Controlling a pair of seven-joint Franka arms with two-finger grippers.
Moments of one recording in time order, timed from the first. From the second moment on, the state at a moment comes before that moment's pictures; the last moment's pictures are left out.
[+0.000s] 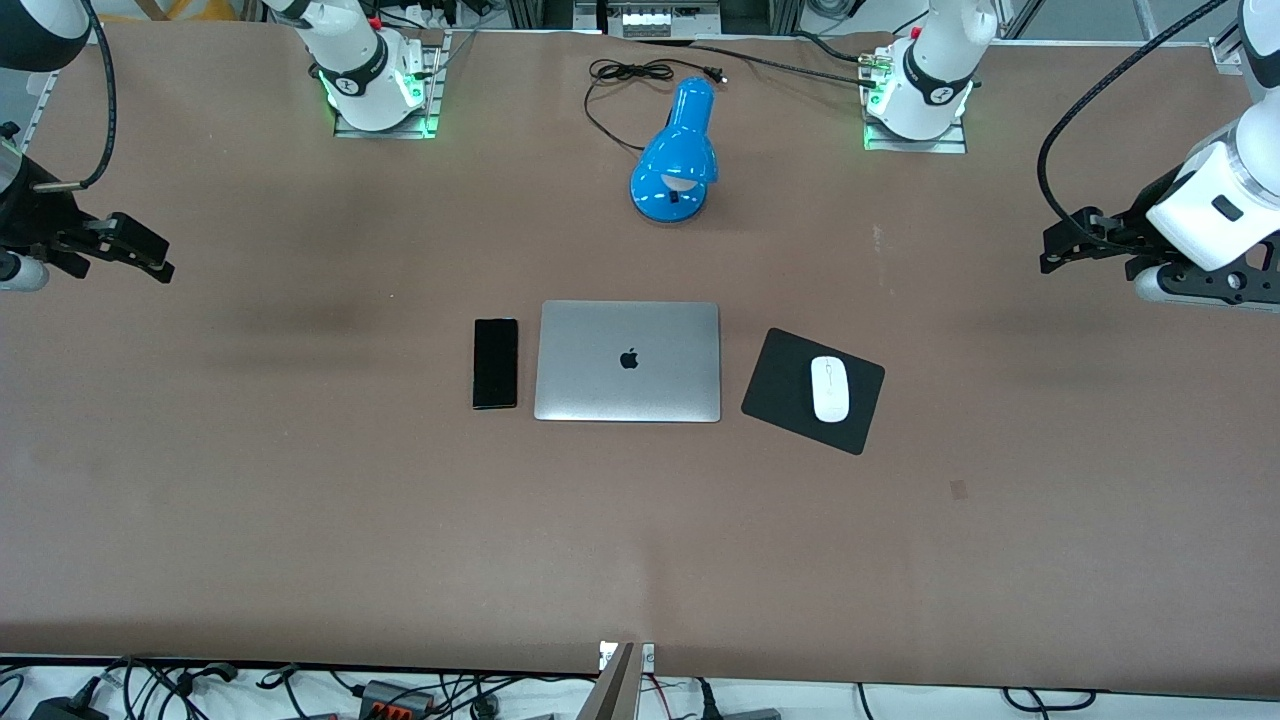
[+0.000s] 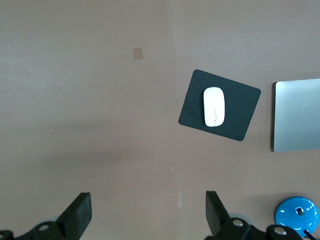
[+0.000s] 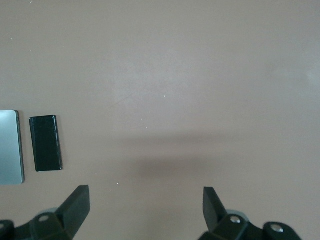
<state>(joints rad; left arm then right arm) 0.00 0.05 -0.06 -1.59 -0.03 1.58 0.01 -0.03 -0.03 -0.01 -1.76 -0.03 1.78 0.00</state>
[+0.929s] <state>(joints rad) 0.00 0.05 -0.06 -1.59 -0.01 1.57 0.01 -0.04 -0.04 -0.01 -1.76 -0.03 1.77 -0.02</state>
